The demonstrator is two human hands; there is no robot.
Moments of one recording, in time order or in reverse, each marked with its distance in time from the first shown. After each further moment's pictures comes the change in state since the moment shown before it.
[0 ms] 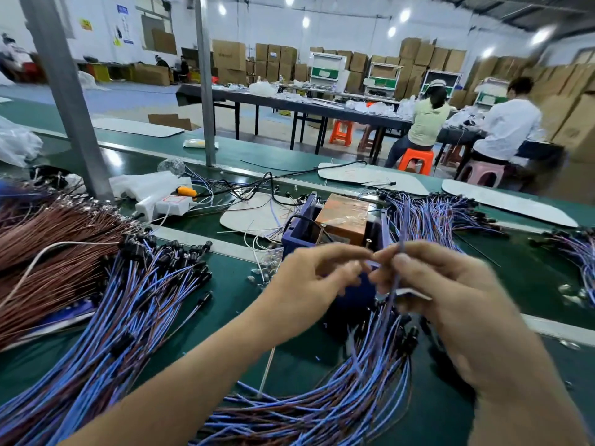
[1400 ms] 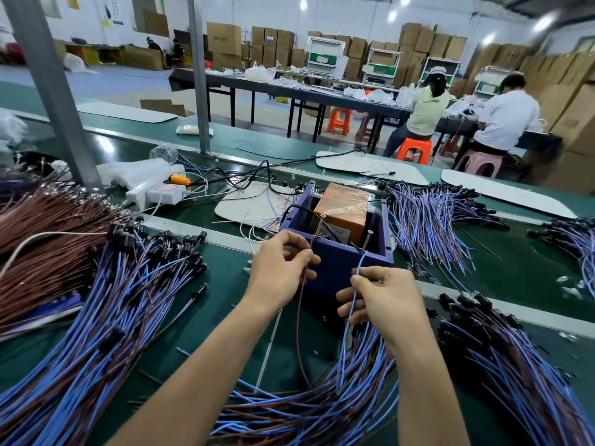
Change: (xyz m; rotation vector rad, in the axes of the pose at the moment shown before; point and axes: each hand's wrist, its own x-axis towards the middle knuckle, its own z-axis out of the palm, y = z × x) left_hand 0.029 -0.071 -0.005 -0.084 0.416 -0.352; right_hand 0.034 0.082 0.019 -0.183 0.232 0.401
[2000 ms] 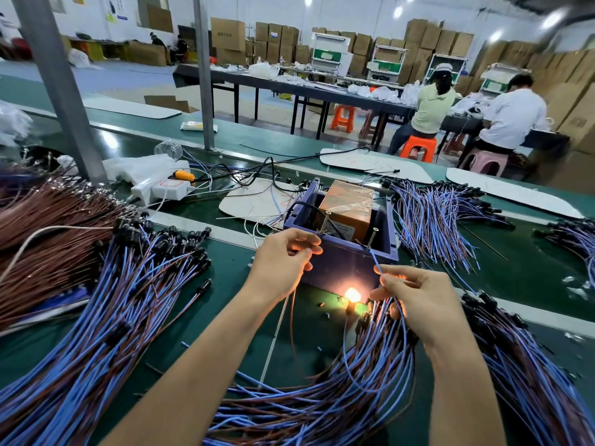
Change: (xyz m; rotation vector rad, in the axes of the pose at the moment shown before) left_hand 0.004 0.001 -0.007 0.083 -0.057 0.020; right_hand 0.006 0.009 -0.033 -0.124 0.078 -0.058
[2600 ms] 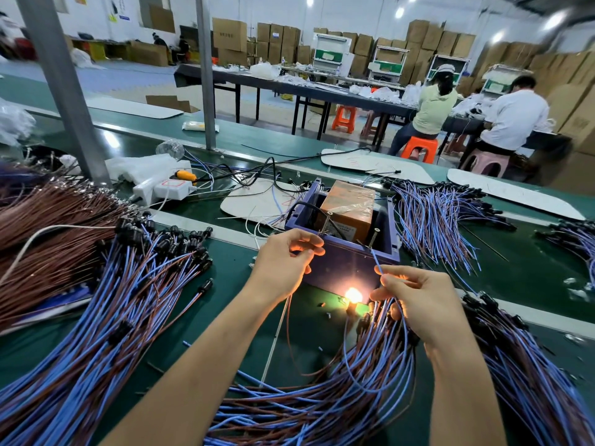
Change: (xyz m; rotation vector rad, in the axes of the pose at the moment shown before) left_hand -0.001 0.000 -0.002 0.065 -0.018 0.029; right_hand -0.003 -0.003 0.002 0.007 0.000 -0.030
